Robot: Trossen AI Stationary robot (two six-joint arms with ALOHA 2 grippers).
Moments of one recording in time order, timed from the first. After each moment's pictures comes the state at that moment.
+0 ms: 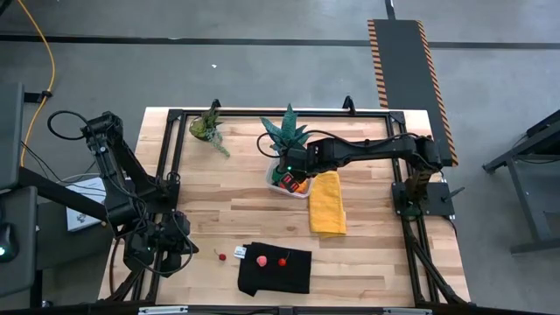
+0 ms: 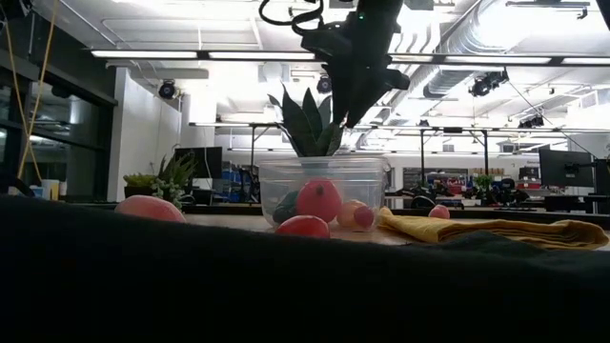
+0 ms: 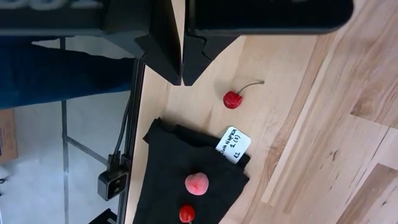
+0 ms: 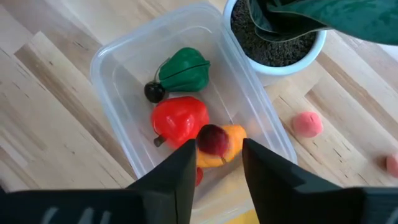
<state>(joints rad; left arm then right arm) -1.02 1.08 0.80 -0.71 -0.54 -1.37 -0.03 1.85 1.62 -1.01 0.25 0.70</state>
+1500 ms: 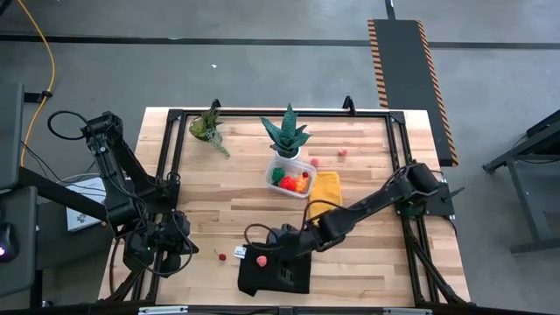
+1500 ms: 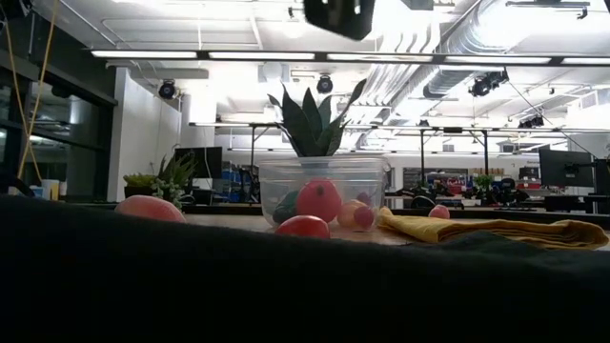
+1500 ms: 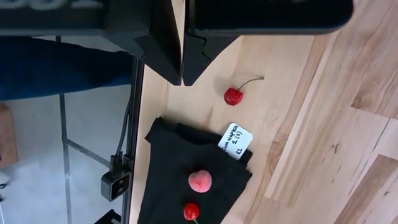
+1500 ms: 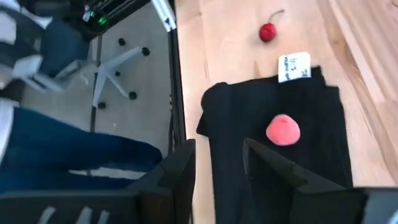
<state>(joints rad) -1.02 1.08 0.80 -0.70 -0.55 -1.33 0.45 1.98 1.62 -0.36 -0.03 0.75</state>
